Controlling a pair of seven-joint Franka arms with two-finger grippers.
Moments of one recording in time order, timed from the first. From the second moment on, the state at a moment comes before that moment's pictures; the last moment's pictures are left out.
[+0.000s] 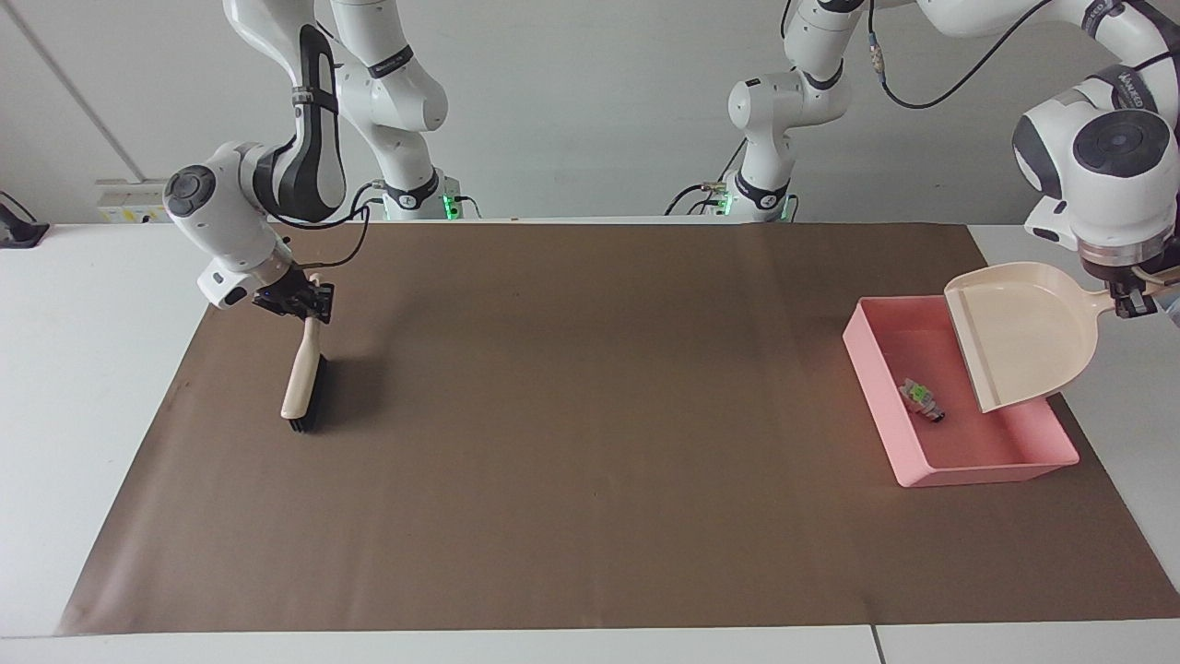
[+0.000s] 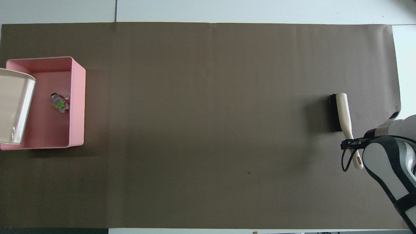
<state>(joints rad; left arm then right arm) 0.06 0.09 0.07 -1.69 0.72 1.85 1.72 -0.33 -0.10 0.09 -2.42 0.05 2.17 -0.27</state>
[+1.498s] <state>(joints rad) -0.39 0.08 0.04 -2.04 0.36 2.03 1.26 -0.20 -0.13 0.10 -1.70 -0.05 1.67 0.08</state>
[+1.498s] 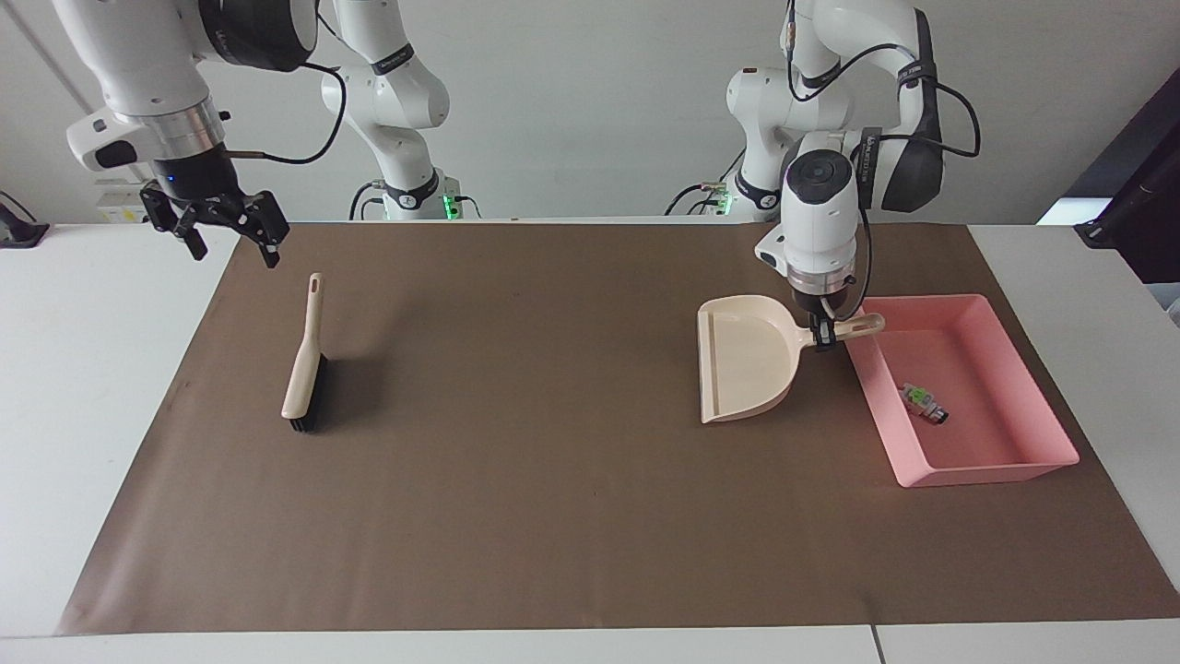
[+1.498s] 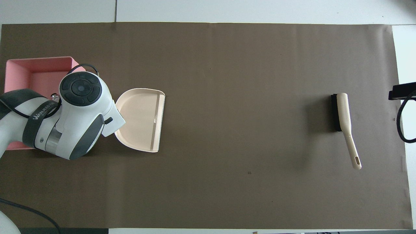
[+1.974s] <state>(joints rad) -0.38 0.14 0.06 -2.10 0.36 2.16 1.24 -0.19 -0.04 0.10 -1.60 -0.04 1.59 0.13</state>
